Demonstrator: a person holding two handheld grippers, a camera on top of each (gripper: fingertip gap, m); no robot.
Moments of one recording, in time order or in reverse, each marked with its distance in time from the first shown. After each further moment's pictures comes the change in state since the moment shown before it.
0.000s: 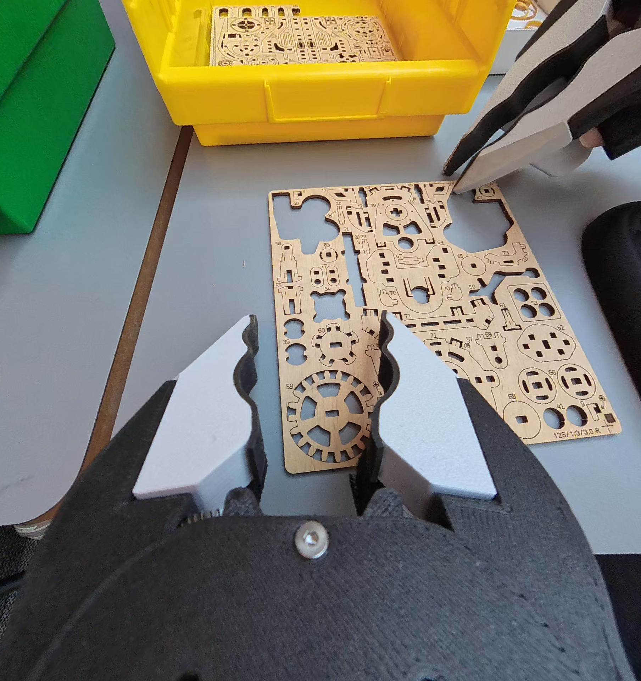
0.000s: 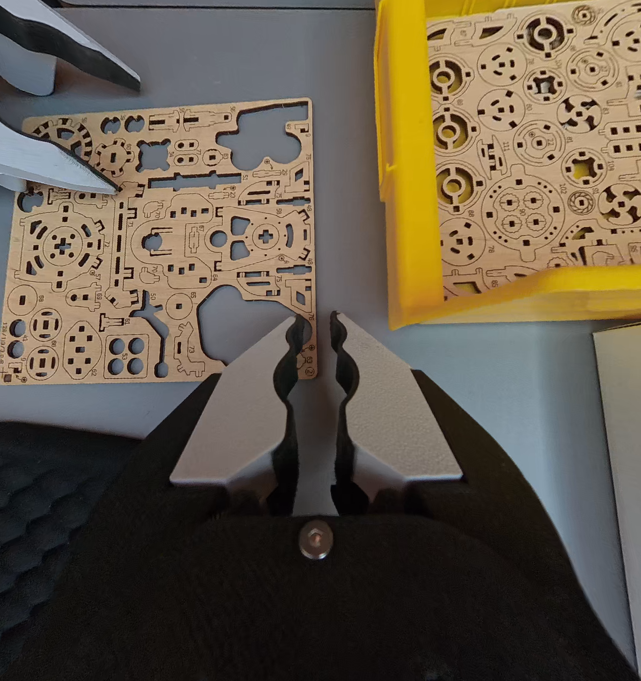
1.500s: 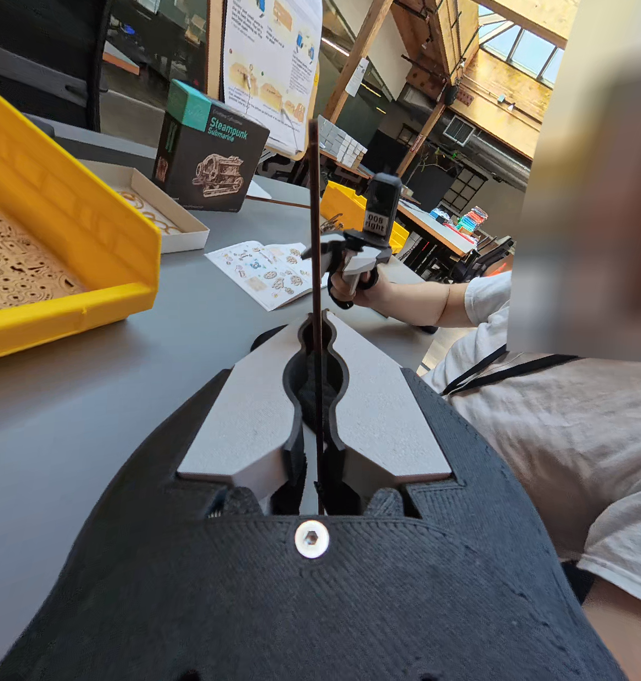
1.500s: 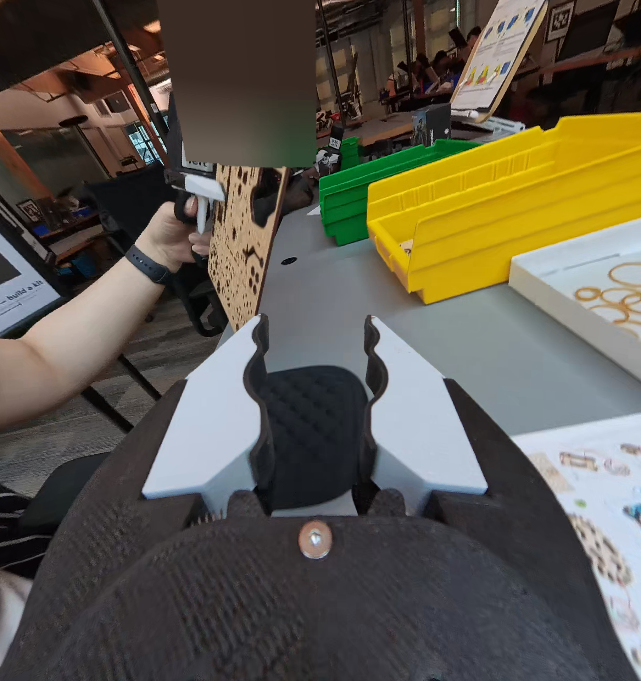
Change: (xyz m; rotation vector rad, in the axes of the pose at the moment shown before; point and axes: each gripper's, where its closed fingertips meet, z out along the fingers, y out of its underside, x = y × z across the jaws) left arm 0.086 -0.130 -0.090 0.193 1.045 -0.122; right arm -0.055 0.040 -0.187 0.801 -0.050 0.245
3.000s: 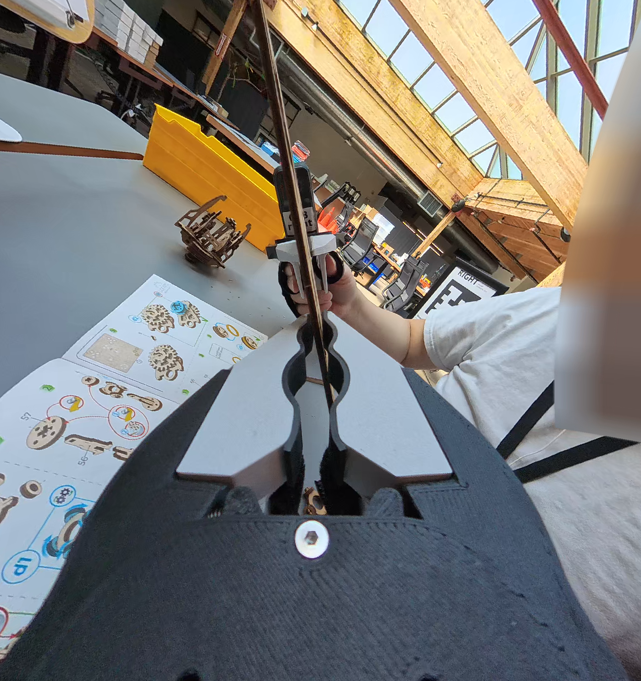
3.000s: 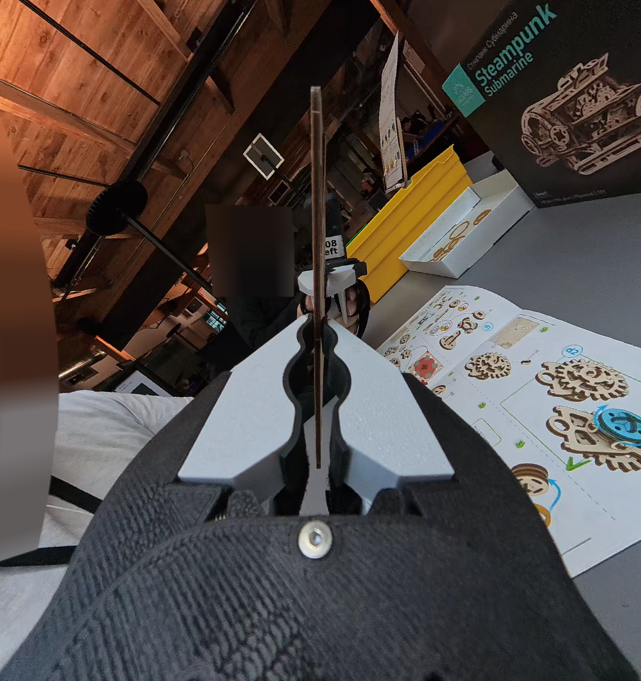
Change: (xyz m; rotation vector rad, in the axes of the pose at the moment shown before) left arm 0.014 0.028 0.358 -0.204 0.538 -0.133; right arm 0.083 -0.017 -0.252 0.308 0.010 0.521
